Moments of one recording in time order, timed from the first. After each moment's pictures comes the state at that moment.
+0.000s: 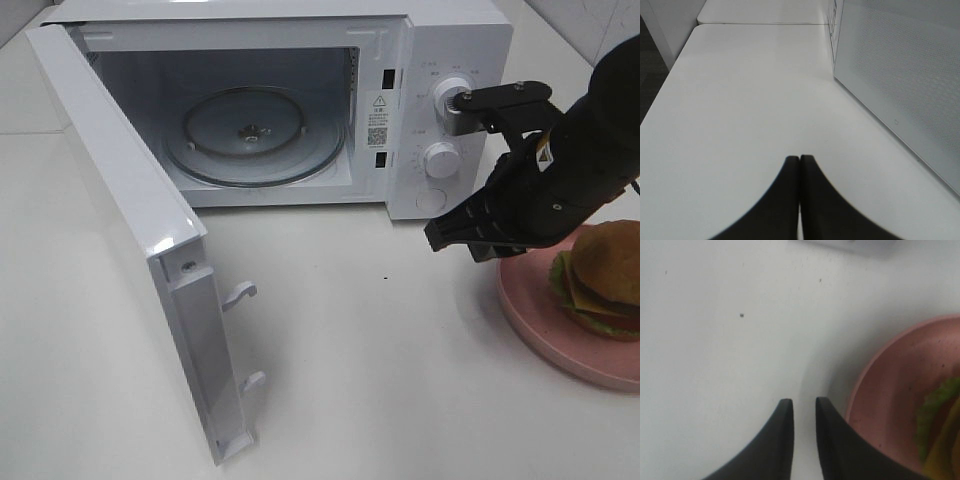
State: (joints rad) left arm 0.00 0.00 -0.50 -0.02 1.05 0.02; right arm 0.46 1.58 -0.86 -0.18 0.49 0.22
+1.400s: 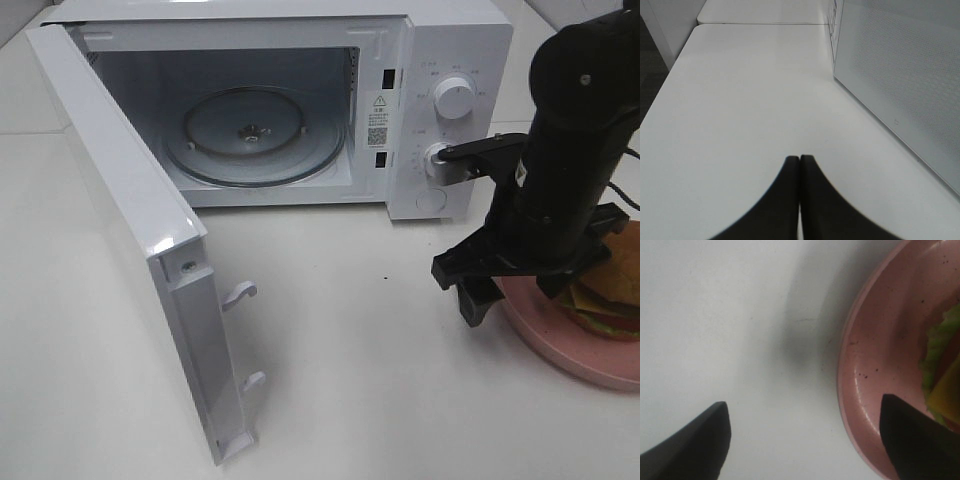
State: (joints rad) left arm 0.00 0.00 -0.50 -0.02 1.05 0.02; right arm 0.46 1.75 -1.00 -0.16 0.81 0.20
